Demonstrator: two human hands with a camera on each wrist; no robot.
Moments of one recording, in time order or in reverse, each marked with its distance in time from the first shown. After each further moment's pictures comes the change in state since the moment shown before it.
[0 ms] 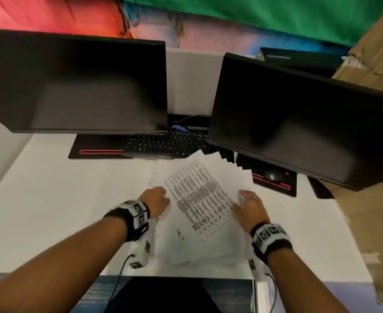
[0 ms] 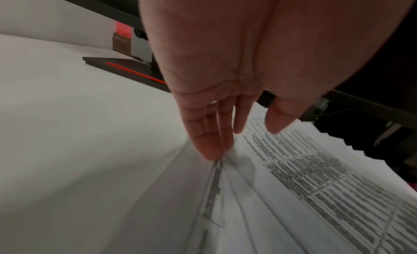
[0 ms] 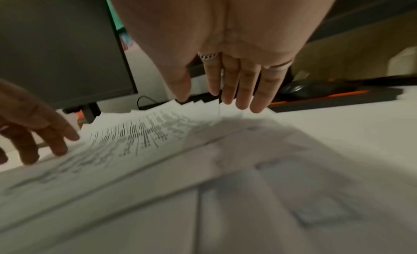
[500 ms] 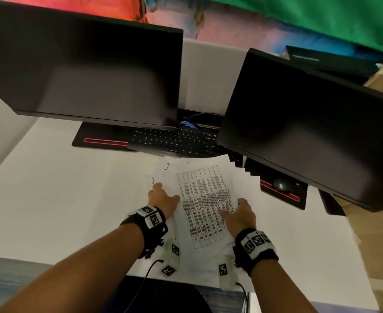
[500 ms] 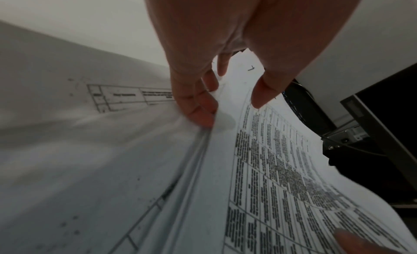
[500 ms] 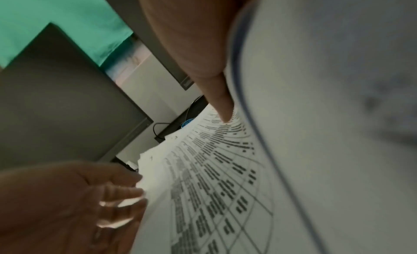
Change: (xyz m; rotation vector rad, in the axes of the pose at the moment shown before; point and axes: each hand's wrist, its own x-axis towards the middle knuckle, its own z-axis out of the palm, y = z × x) left_hand 0.018 0.012 0.038 -0.599 0.175 -0.373; right_hand -0.002 -0.043 0.015 0.334 -0.094 0.347
